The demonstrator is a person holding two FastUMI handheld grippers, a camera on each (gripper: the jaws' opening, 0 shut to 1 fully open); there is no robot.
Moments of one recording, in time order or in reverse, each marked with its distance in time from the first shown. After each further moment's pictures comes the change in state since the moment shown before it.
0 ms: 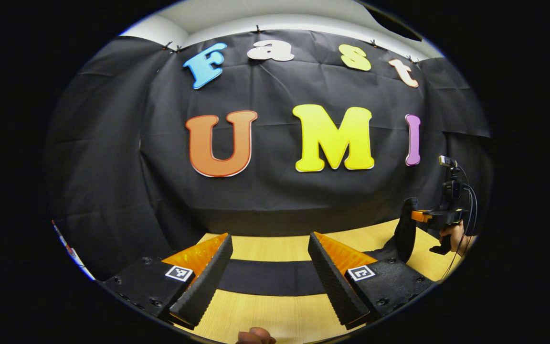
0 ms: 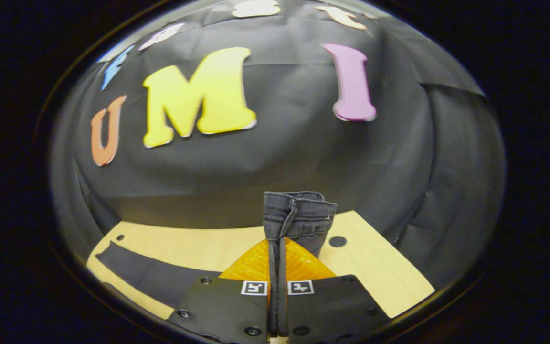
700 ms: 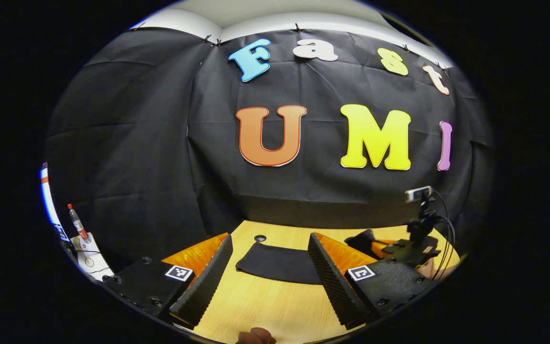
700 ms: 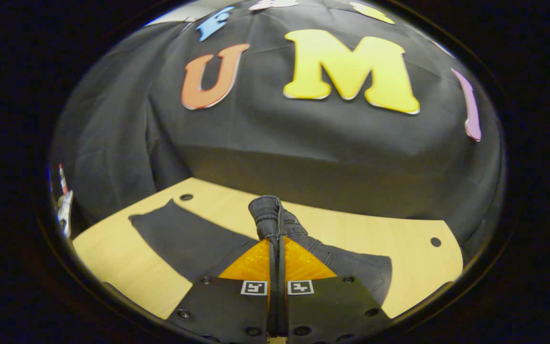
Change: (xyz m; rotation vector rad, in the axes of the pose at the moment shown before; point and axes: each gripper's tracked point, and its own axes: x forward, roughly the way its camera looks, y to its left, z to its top) left arm -0.044 0.073 -0.013 -0.052 0.039 0.183; right arm -0.050 0.120 -0.053 -0.285 0.127 0.358
